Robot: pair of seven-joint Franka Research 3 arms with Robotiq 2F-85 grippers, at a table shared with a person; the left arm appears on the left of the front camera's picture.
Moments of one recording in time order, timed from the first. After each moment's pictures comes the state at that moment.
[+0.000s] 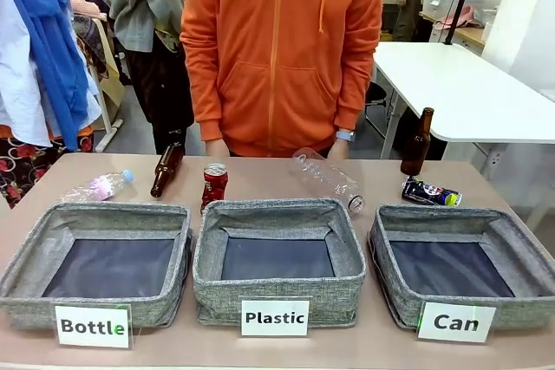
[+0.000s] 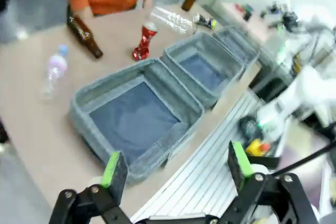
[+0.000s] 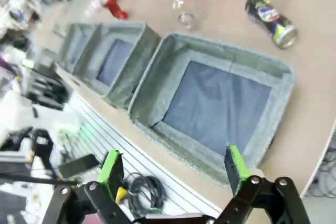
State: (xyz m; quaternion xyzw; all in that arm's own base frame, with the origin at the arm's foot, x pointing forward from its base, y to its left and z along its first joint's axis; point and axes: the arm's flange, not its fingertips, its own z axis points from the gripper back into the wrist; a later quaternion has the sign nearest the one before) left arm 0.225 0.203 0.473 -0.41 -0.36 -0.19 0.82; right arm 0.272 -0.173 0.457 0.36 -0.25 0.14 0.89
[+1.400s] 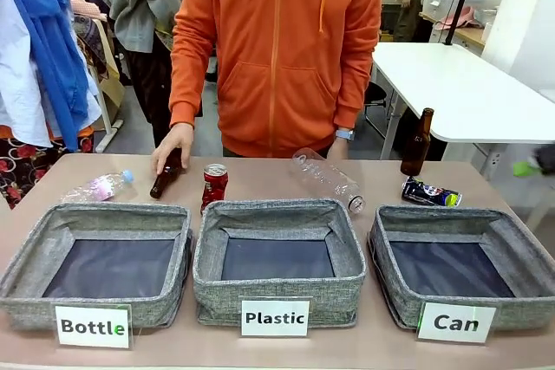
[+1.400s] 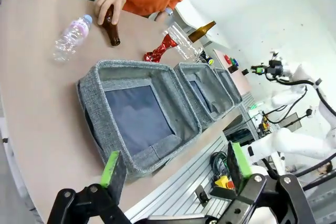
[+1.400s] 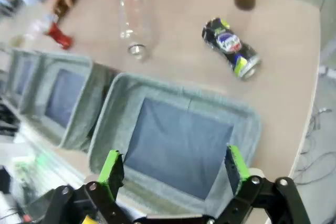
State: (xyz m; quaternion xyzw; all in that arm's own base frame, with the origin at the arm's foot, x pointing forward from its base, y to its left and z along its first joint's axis) left arm 0.230 0.239 0.398 -0.49 -0.34 -0.06 0.80; right arm 0.362 -0.078 0.493 0.18 -0.26 0.14 0.94
